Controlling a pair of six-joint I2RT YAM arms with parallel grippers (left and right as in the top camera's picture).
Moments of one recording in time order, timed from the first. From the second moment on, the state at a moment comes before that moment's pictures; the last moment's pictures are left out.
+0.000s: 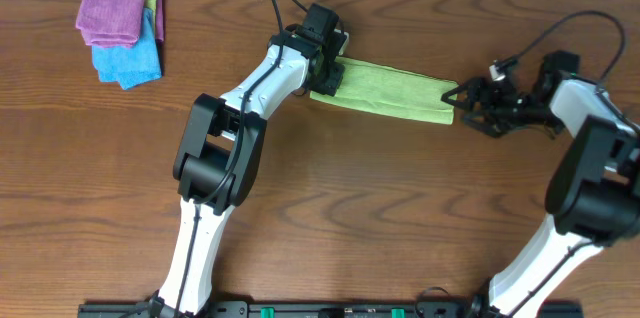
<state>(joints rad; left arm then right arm) -0.45 2.37 1.85 -0.68 0.16 -0.04 -0.33 2.11 1.33 -0.73 -0.89 0.03</state>
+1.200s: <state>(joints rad) -0.46 2.37 1.85 -0.72 0.23 -0.19 -0.17 2.08 1.34 -0.60 -0.61 0.26</state>
